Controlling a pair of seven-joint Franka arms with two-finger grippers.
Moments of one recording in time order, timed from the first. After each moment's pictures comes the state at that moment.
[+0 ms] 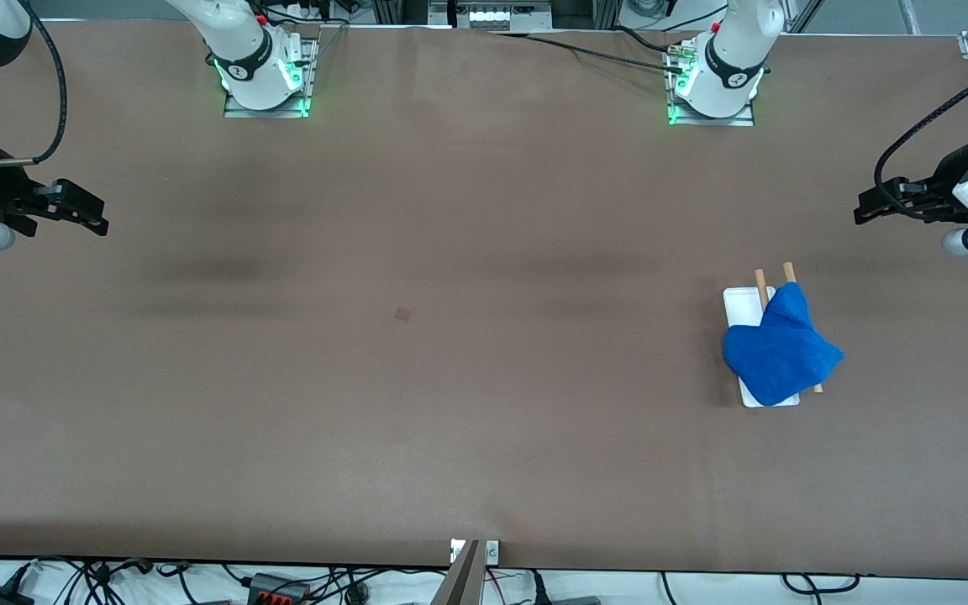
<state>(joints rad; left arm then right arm) 0.09 0.02 -0.04 -1.68 -0.01 1.56 0.01 0.05 0.01 -0.06 -1.70 -0.02 1.71 -0.04</state>
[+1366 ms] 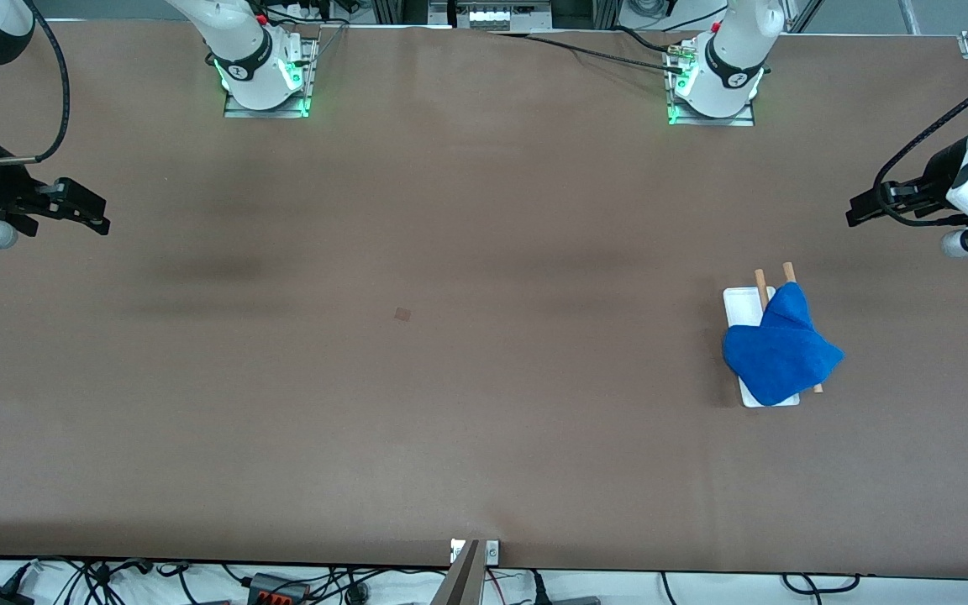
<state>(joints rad) 0.05 0.00 -0.01 -1.71 -0.01 1.58 -0.12 0.05 0.01 -0.06 -1.70 -0.02 1.72 -0.05</state>
